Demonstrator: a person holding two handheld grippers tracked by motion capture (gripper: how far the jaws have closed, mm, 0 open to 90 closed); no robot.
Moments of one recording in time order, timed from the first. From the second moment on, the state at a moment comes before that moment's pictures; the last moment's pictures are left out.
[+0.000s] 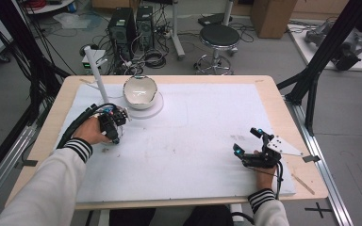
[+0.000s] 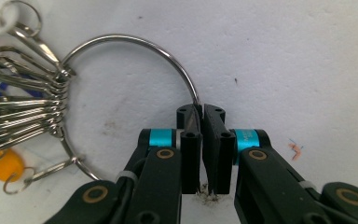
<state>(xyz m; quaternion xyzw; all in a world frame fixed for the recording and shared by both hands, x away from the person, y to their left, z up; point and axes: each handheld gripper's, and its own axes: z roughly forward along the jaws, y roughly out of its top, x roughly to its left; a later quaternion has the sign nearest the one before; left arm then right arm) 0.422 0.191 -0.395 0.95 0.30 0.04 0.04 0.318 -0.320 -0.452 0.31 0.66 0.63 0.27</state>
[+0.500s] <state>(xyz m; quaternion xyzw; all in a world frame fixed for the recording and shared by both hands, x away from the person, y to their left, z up) 0.408 0.216 -0.355 0.94 0.31 0.12 0.11 0.318 -0.319 -0.452 0.31 0.66 0.63 0.27</state>
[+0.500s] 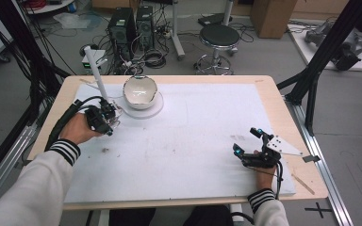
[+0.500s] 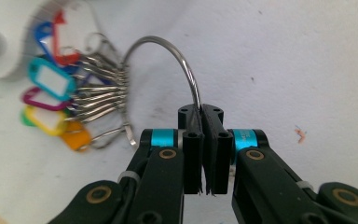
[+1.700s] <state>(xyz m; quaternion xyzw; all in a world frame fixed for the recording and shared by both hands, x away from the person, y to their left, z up) 0.401 0.296 -0.291 0.85 0.34 0.23 0.34 0.318 -0.319 -0.452 0.31 0.66 0.63 0.27</state>
